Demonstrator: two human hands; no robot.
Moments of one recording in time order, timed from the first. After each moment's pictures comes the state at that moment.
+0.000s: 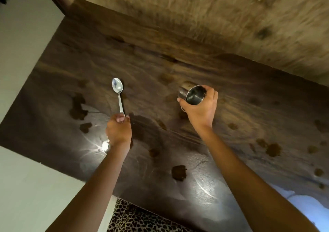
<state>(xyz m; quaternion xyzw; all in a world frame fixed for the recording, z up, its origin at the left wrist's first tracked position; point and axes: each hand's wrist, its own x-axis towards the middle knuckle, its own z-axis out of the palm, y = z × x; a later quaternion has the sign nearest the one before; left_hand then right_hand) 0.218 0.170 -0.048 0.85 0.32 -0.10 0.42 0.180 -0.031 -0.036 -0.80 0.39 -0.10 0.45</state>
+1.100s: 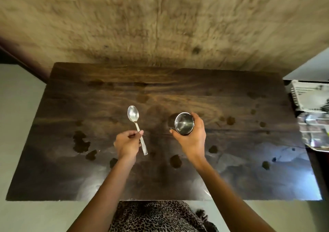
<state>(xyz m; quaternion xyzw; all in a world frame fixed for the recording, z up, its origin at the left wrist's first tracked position) 0.201 0.181 0.055 0.82 0.16 -0.27 0.49 0.083 0.055 0.074 -0.71 0.48 -0.17 0.48</state>
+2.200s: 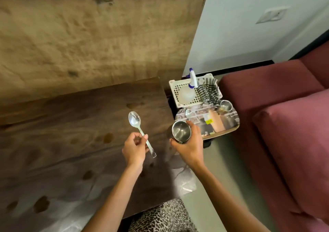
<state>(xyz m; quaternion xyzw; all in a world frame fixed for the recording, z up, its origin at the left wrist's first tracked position) -0.178 -0.193 0.101 0.78 -0.03 -0.33 0.53 -0.314 -0.273 0.122 -0.68 0.56 -0.23 0.42</state>
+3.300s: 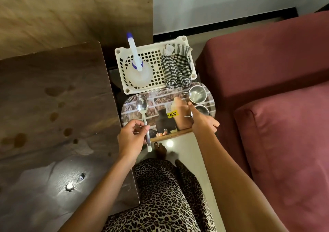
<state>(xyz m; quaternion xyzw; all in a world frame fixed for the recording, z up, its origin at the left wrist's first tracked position) -0.322 -0.420 0.007 0.82 -0.09 -0.42 0.39 -0.445 -0.576 -0.046 -0.16 0.91 -0.02 0.39</state>
